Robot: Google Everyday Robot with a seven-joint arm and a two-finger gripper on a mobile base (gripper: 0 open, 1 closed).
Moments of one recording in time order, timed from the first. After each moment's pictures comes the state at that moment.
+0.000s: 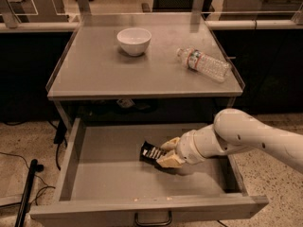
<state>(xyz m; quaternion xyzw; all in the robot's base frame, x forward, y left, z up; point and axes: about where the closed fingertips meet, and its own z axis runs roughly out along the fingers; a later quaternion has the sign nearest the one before) 0.489 -0.048 0.631 -0.54 0.75 0.26 0.28</state>
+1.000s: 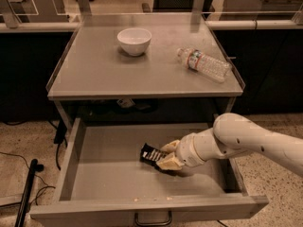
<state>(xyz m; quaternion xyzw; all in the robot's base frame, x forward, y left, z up) 0.487 -0.048 0.617 -0.53 0.75 0.27 0.28</state>
